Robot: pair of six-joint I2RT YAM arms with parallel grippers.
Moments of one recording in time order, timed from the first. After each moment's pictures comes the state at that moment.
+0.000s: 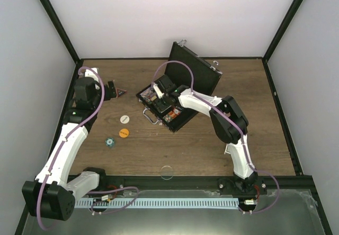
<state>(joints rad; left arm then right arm) -0.13 1.04 0.94 -0.32 -0.19 -0.16 0.73 2.12 1.61 -0.45 0.02 -0.04</state>
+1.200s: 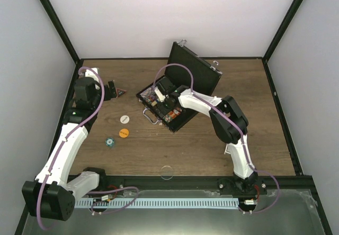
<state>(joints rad) -0.13 1.04 0.94 -0.32 -0.18 -0.16 0.73 2.12 1.61 -0.54 0.00 -0.05</state>
